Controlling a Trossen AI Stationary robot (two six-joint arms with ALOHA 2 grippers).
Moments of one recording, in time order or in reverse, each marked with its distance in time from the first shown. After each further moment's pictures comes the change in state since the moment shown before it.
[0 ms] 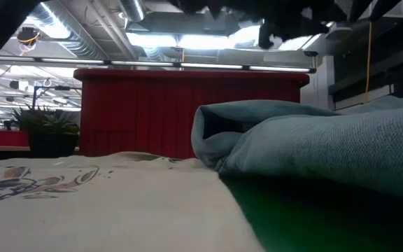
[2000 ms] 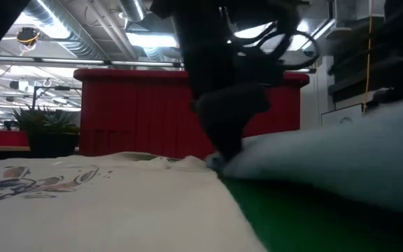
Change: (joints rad) left arm -0.147 0.092 0.006 -1.208 0.060 -0.219; right arm 0.000 -0.042 -0.807 0.602 -0.346 0.509
